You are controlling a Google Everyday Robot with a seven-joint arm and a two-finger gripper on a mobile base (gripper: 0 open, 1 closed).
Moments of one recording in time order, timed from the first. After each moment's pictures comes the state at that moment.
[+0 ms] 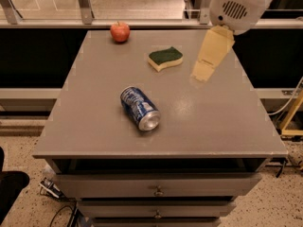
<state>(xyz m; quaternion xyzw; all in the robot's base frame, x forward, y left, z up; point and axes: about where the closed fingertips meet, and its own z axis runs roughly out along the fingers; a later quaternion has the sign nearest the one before) 0.499 -0.139 0.997 -0.49 0.86 -0.01 0.14</state>
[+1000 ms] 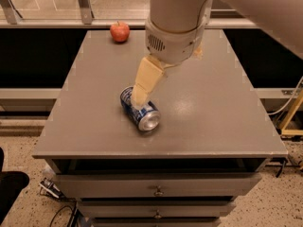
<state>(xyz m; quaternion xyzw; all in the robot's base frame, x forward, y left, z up) 0.478 -0.058 0.952 -0.37 0.92 -0.04 0.10</state>
